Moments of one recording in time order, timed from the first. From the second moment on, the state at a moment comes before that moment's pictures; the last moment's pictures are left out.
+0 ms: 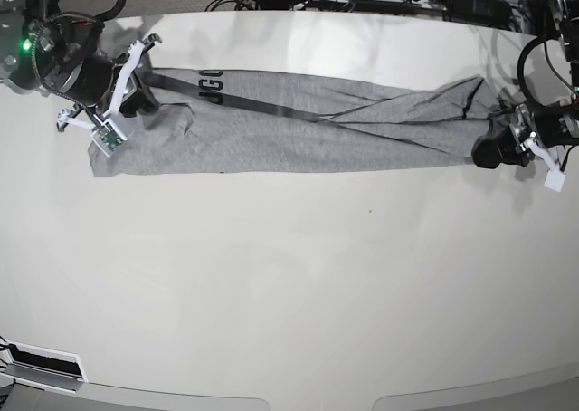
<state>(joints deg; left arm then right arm) -7.7 -34.1 -15.7 35.8 -69.8 -44.3 61.4 -23.4 18.4 9.2 107.6 22.8 38.8 -52.8</state>
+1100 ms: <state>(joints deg) -0.9 -41.2 -34.4 35.4 -67.1 -43.7 60.9 -14.9 12.3 13.8 90.7 21.9 39.0 -50.5</state>
